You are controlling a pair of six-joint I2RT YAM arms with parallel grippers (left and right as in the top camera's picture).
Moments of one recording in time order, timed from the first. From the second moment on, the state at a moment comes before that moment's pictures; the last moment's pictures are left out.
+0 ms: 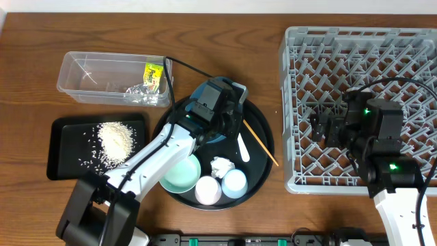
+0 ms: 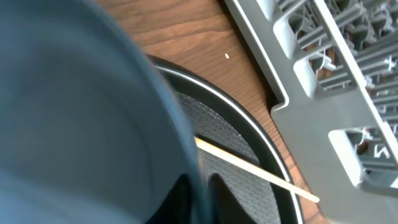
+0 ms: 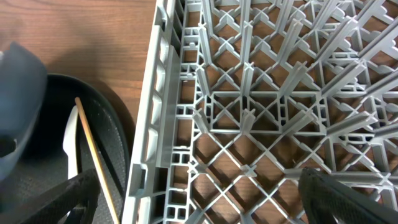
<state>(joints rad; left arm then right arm) -0.57 1.62 1.03 -0.32 0.28 -0.22 0.02 1.01 0.84 -0.62 -0.14 0.10</state>
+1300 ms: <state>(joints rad) 0.14 1.18 1.04 -1.18 0.17 -0.22 0.54 1.68 1.23 -0.69 -0.10 0.34</state>
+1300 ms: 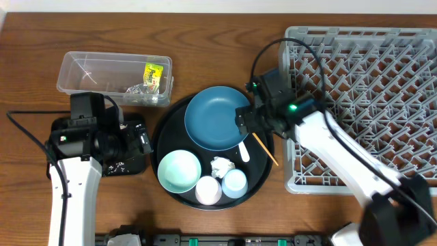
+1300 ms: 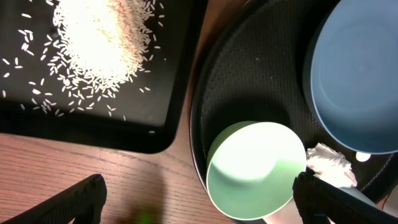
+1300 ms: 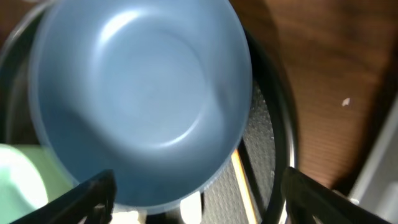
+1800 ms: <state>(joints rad) 0.14 1.18 1.04 -1.18 0.17 -0.22 0.54 1.91 1.25 -0.66 -0.08 0.48</state>
